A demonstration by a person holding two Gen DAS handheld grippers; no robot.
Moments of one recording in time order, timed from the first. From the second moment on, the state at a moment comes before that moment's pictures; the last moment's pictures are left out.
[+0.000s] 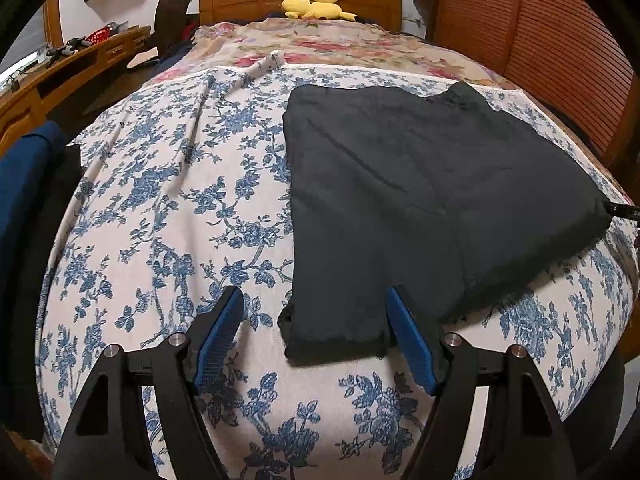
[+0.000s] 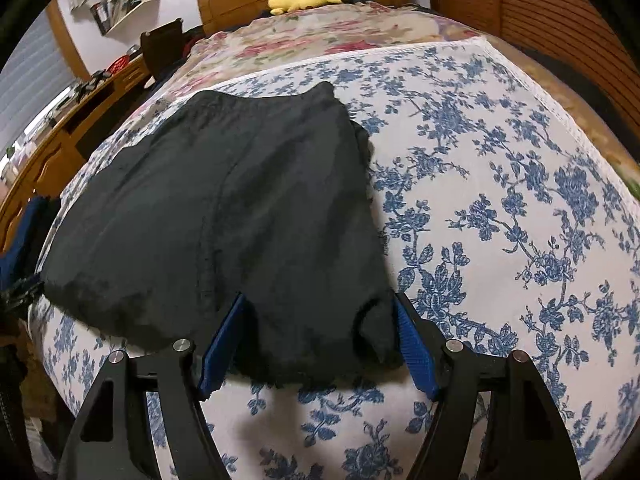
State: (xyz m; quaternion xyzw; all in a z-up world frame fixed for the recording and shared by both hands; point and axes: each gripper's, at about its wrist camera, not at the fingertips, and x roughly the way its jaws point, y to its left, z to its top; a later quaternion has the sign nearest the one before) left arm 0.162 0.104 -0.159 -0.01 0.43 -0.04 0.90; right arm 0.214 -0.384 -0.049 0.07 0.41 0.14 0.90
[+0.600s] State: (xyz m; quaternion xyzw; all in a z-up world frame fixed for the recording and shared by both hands) left arm 0.146 0.089 -0.135 -0.01 0.42 -0.08 0.90; right arm 0.167 -0.389 -0.023 0.03 0.34 0.17 0.93
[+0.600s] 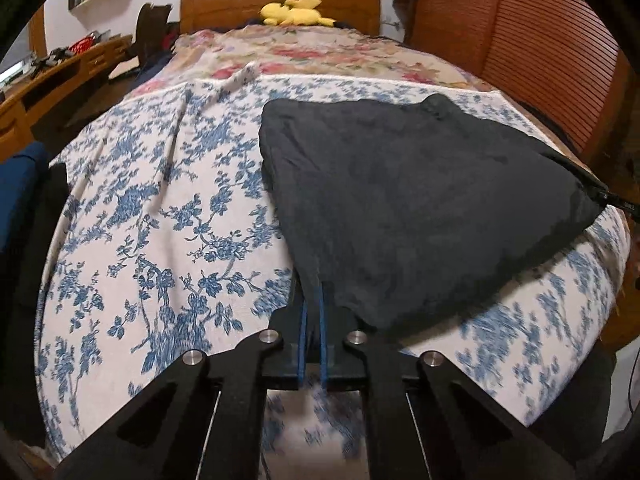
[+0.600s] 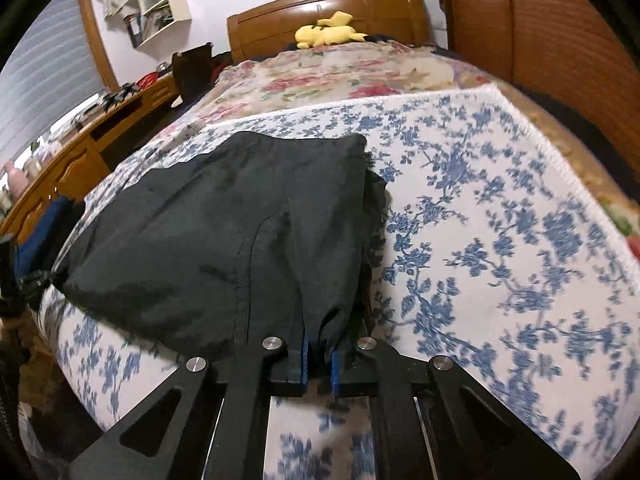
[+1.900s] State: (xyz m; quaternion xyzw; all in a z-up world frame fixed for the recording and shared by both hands) left arm 0.126 0.108 -0.101 -0.03 0.36 -0.06 0.93; right arm 0.370 -0.193 -0.009 -0.10 0.43 0.21 0.87
